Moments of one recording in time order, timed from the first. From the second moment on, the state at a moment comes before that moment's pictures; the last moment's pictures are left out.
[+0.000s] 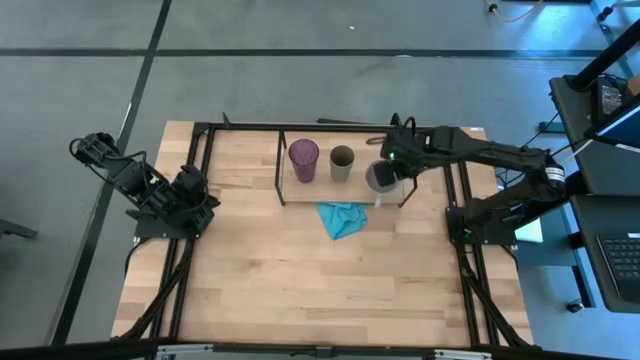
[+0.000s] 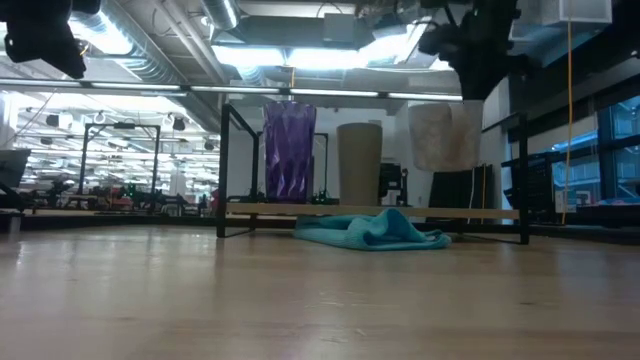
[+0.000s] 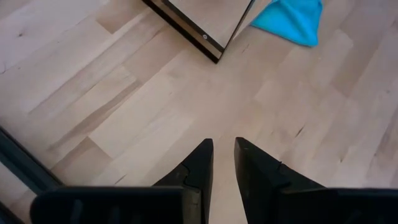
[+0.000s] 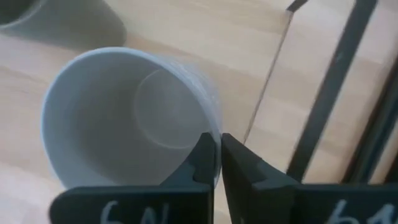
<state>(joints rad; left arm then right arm) -0.59 0.65 0.88 -1.37 -0.55 -1.28 -0.26 1.38 1.32 -1.27 0.21 0.93</state>
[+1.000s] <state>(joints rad) -0.59 0.65 0.88 -1.37 -0.55 -1.31 -0.56 1.38 1.12 -0.98 -0.02 0.64</state>
